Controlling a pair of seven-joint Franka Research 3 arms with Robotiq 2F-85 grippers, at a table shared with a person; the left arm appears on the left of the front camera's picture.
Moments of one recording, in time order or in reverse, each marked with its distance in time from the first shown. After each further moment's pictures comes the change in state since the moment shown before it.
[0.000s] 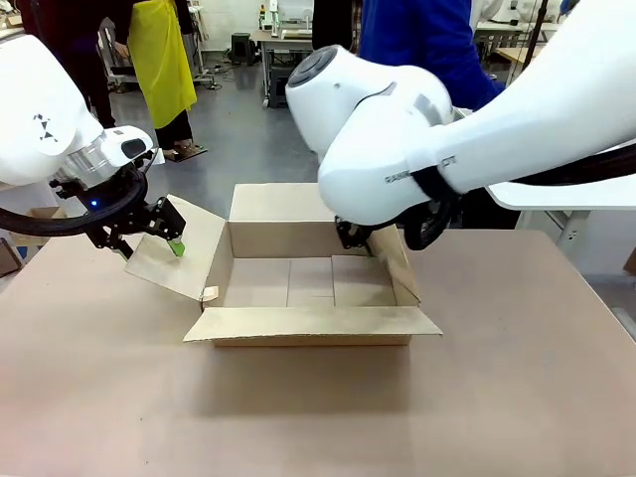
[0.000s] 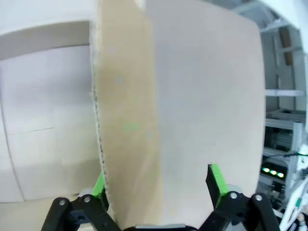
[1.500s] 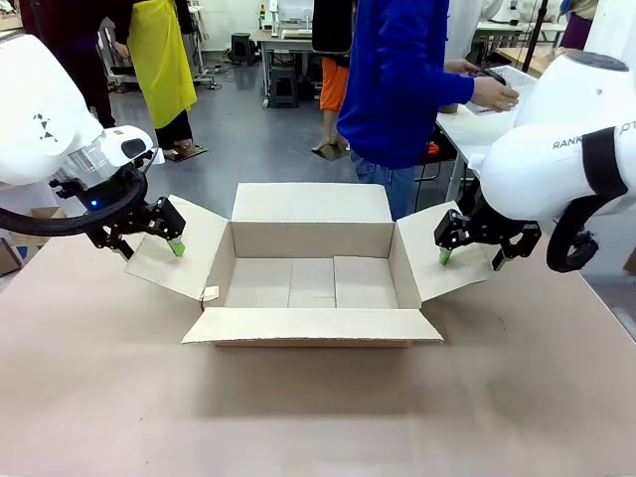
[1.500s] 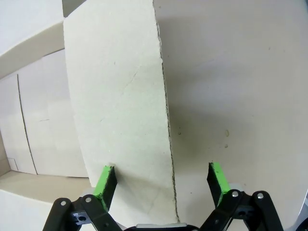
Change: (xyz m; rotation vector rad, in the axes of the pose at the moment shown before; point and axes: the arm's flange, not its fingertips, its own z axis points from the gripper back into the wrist) left arm 0.000 0.000 0.000 0.000 0.000 0.000; right arm -0.023 -0.168 -0.090 0.515 0.065 -0.143
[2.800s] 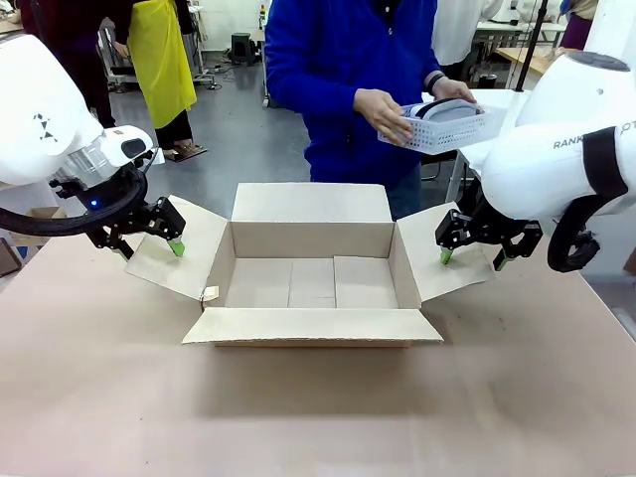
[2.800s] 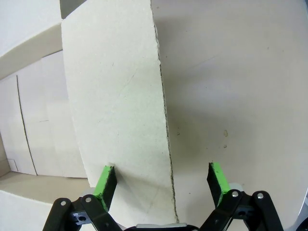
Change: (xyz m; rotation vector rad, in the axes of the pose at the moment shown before) left arm 0.000 0.000 0.000 0.000 0.000 0.000; right arm 0.001 -0.002 0.000 -0.001 0.000 -0.004
